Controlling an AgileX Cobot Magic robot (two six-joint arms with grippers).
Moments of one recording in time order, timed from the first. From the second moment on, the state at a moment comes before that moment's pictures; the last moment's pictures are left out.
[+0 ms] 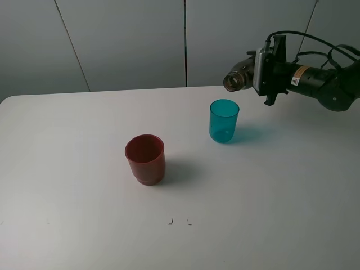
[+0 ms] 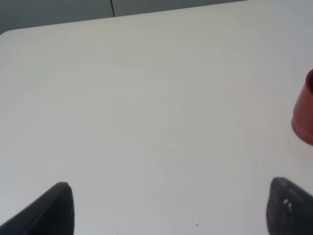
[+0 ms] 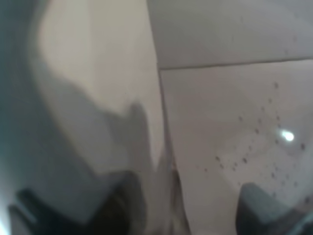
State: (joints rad) left arm -0.11 0.00 -0.51 0.02 1.09 0.00; right arm -0.02 2.16 -1.07 -0.75 -0.88 -1.09
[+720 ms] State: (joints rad) left arm -0.11 0.00 -0.51 0.02 1.09 0.01; right arm -0.02 2.16 -1.07 -0.75 -0.88 -1.21
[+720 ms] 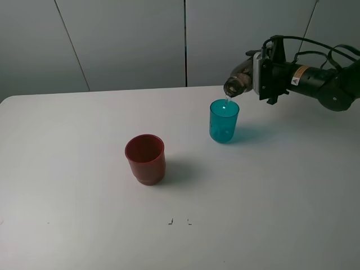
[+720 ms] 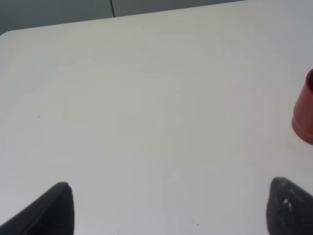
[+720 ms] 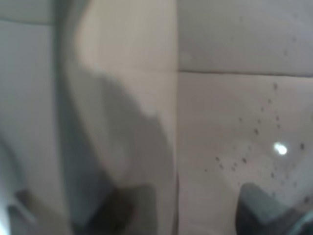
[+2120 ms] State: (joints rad) left arm -0.11 0.00 -0.51 0.02 1.09 0.01; right arm -0.02 2.16 -1.07 -0.71 -0.89 -1.30
